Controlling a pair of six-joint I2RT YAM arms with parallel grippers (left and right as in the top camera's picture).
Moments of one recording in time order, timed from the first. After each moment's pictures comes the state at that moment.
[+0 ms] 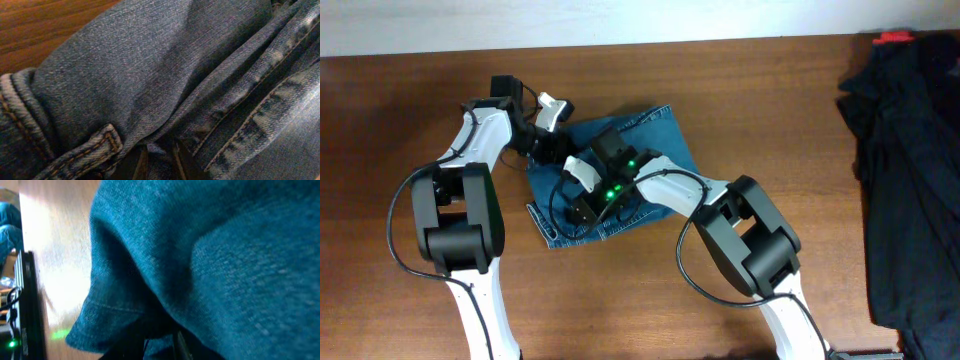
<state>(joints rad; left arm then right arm) 0.00 2.32 1.74 -0.86 0.64 0.35 0.67 2.29 1.58 -0.44 -0.75 -0.02</state>
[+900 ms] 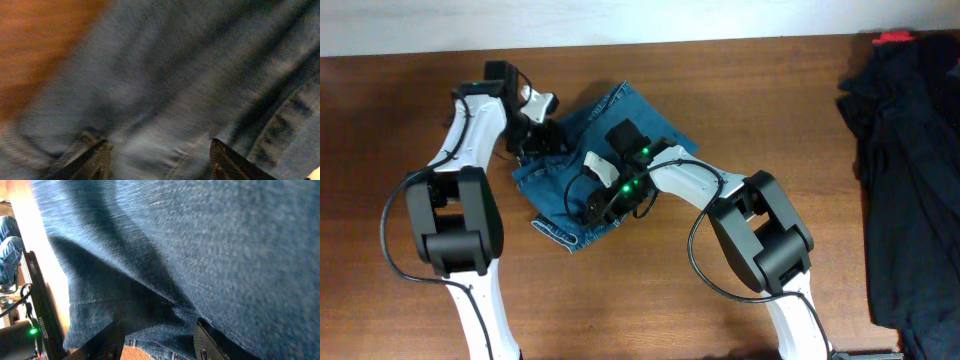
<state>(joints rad) 0.01 2.30 1.89 -1.03 0.36 0.17 0.60 2.26 1.59 -0.66 -0.74 0.00</state>
